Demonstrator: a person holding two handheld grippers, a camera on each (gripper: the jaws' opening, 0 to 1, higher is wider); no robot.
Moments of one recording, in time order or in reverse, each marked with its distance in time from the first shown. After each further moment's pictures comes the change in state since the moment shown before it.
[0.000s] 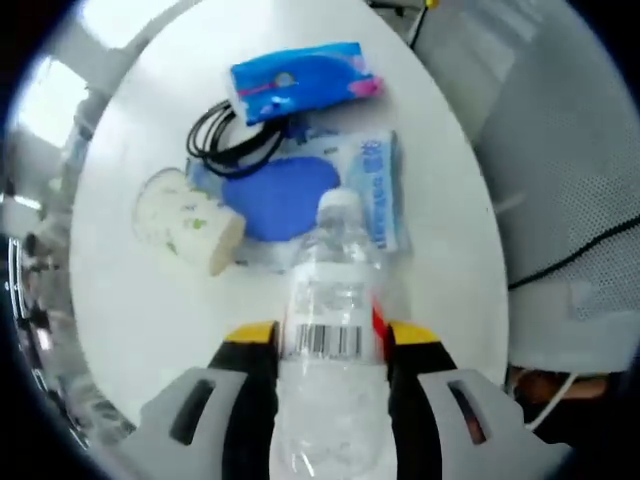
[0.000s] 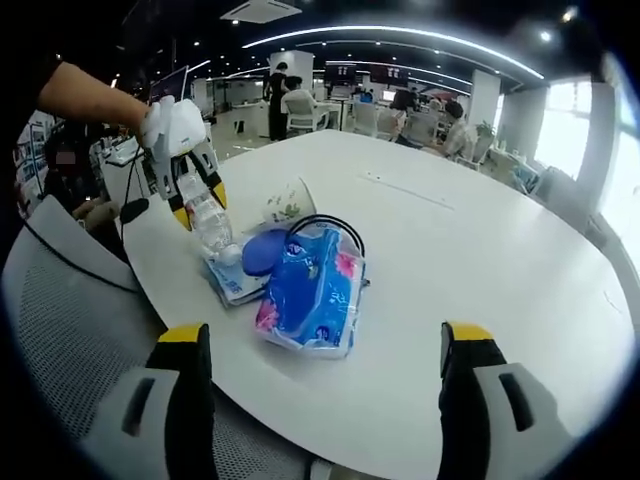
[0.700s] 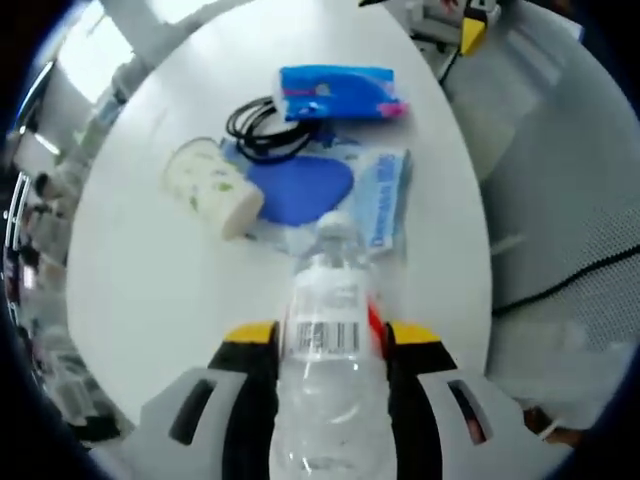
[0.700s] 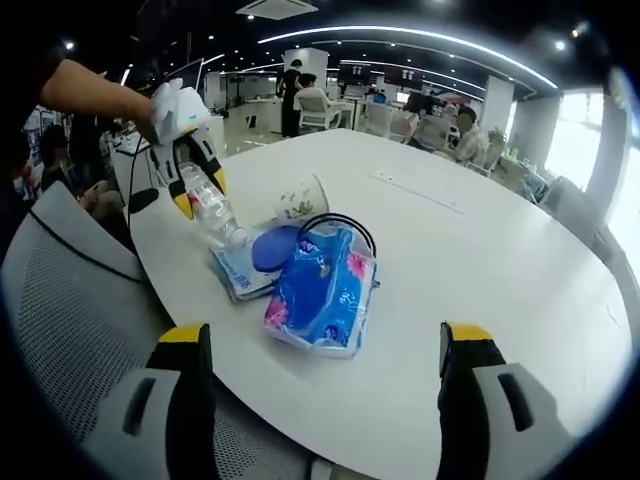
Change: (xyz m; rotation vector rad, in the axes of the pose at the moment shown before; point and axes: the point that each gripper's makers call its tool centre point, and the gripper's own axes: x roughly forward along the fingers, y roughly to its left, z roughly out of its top) left arm -0.006 -0.009 -0.018 -0.213 -0.058 0.006; right arm 0.002 0.008 0.000 -0.040 0.006 0.036
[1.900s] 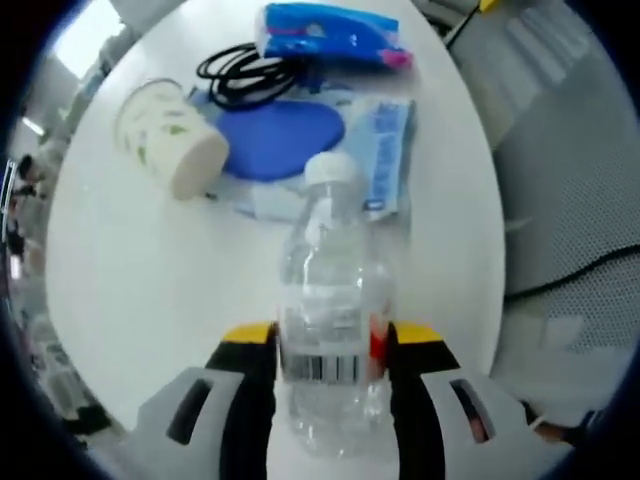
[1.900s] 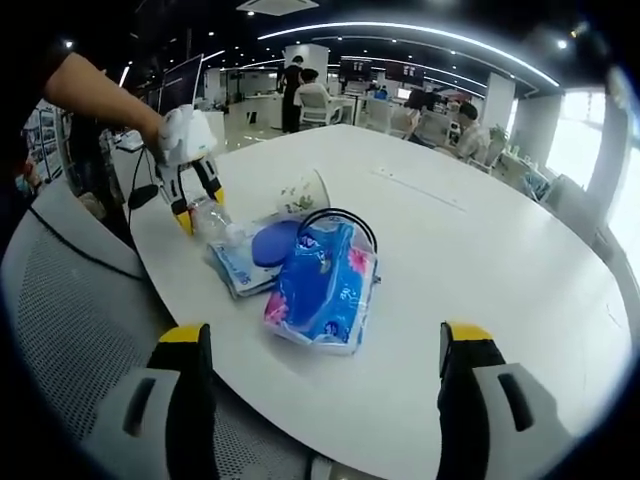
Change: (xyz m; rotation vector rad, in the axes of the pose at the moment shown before) left arm 0.032 -0.012 -0.014 -0.012 0.088 -0.068; right arm 0.000 0.001 -0.003 -0.002 0.017 0.002
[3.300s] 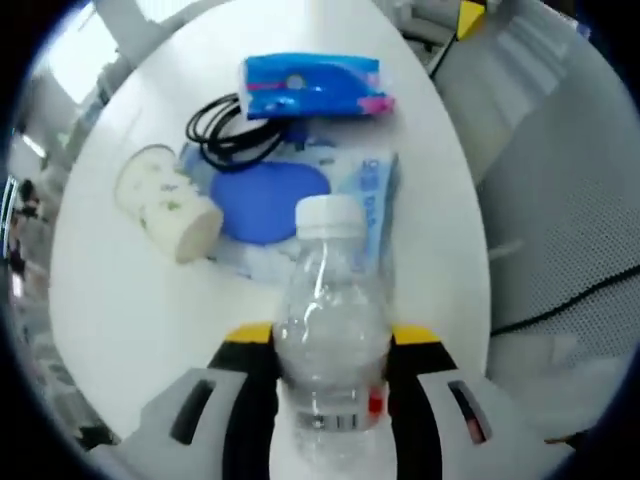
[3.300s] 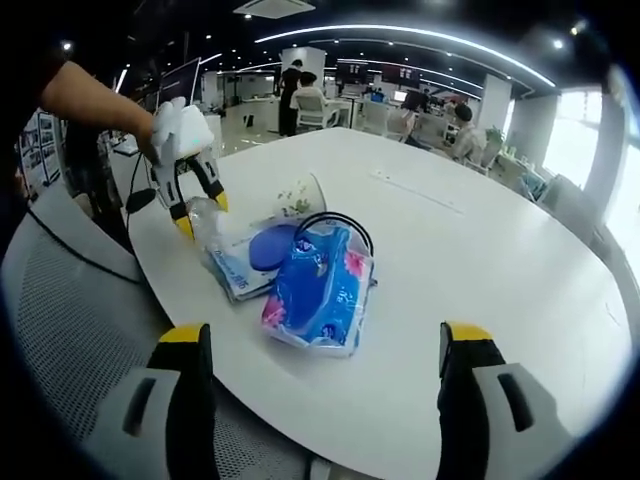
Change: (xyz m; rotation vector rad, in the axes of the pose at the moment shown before) left arm -0.015 -0.004 0.034 0.023 -0.136 0.024; right arm -0.001 -0.002 0.002 0.006 -0.014 -0.010
